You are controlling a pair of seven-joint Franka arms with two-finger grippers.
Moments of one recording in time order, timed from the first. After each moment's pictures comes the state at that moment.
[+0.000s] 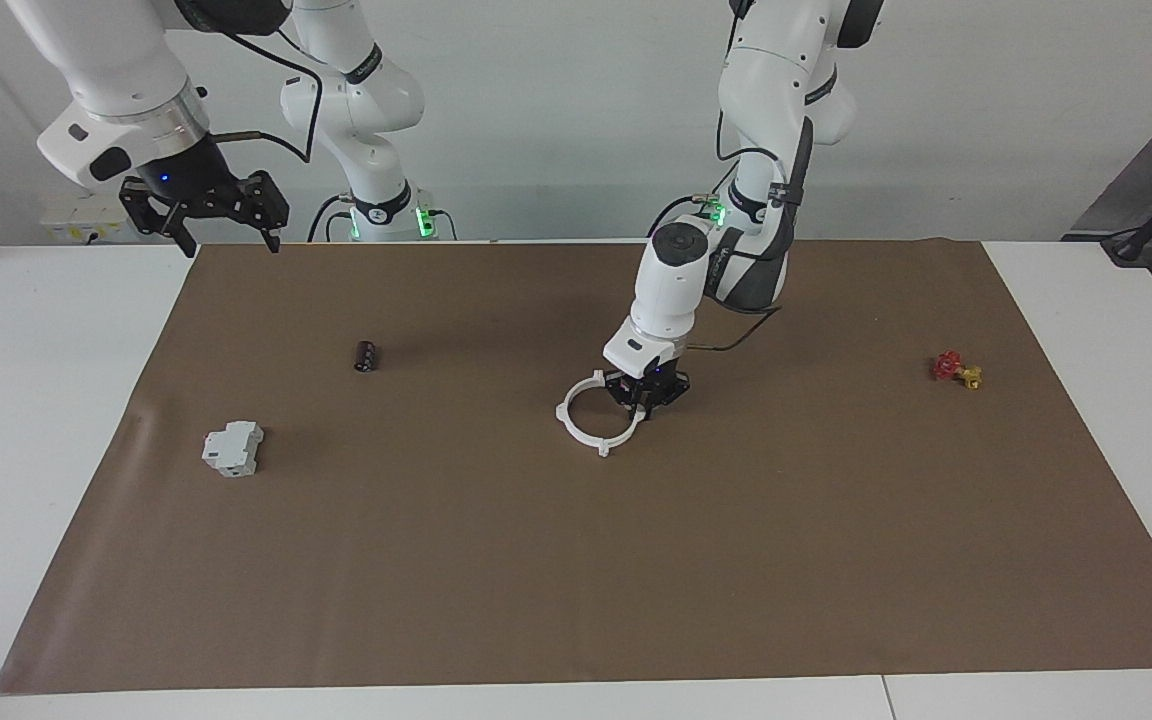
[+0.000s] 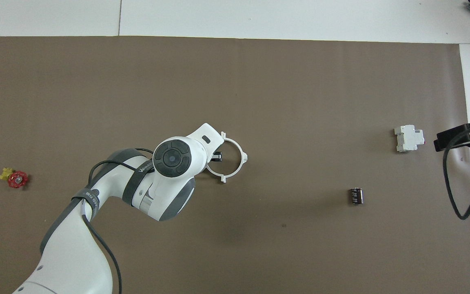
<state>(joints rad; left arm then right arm) -0.56 0.32 -0.04 -2.06 0.03 2.54 -0.55 0.08 -0.01 -0.09 -1.51 -0.04 1.44 -0.08</state>
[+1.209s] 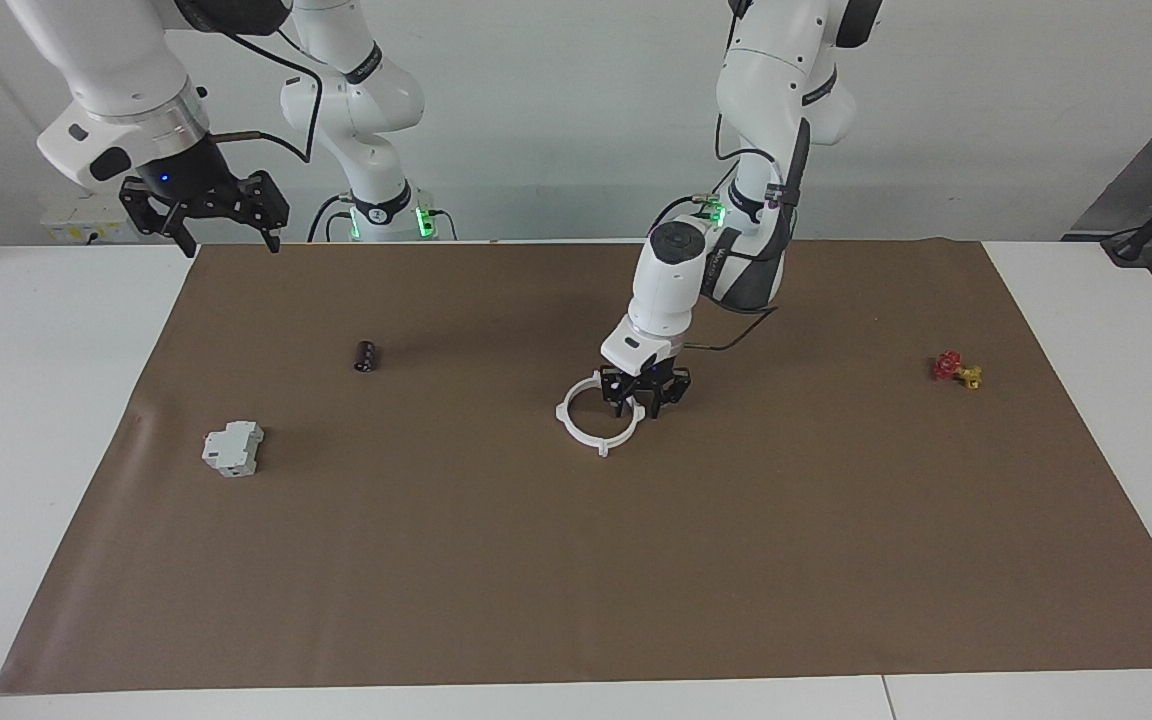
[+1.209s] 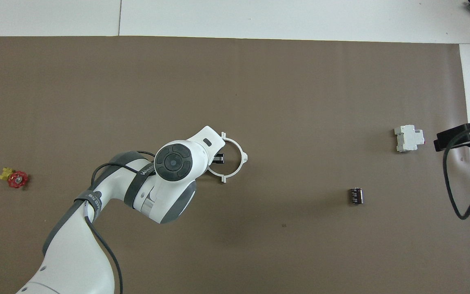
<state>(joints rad) -0.57 0.32 -0.04 -2.07 0.03 2.56 -0.57 0.08 -0.01 -0.09 -1.51 -0.04 1.44 -0.08</state>
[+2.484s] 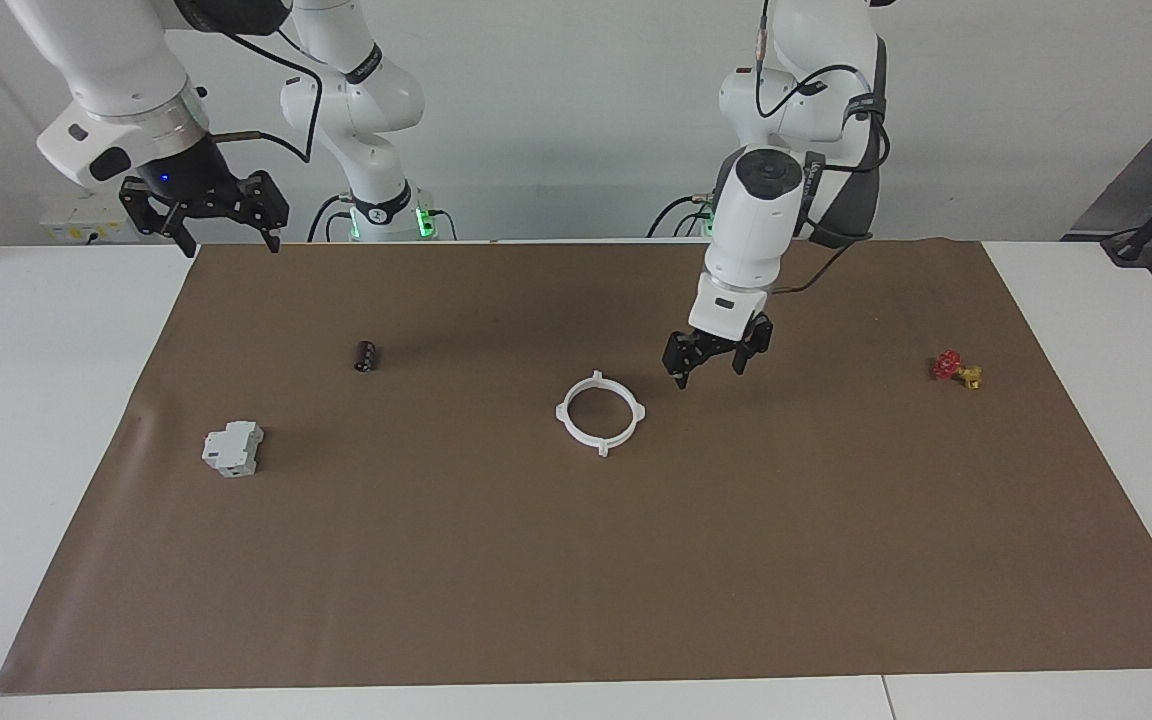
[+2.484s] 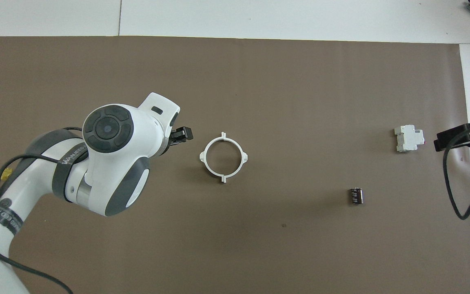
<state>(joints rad) -0.41 0.10 -0.01 -1.97 0.03 2.17 -0.64 0.08 -0.01 -0.09 -1.51 -0.04 1.44 -0.08</state>
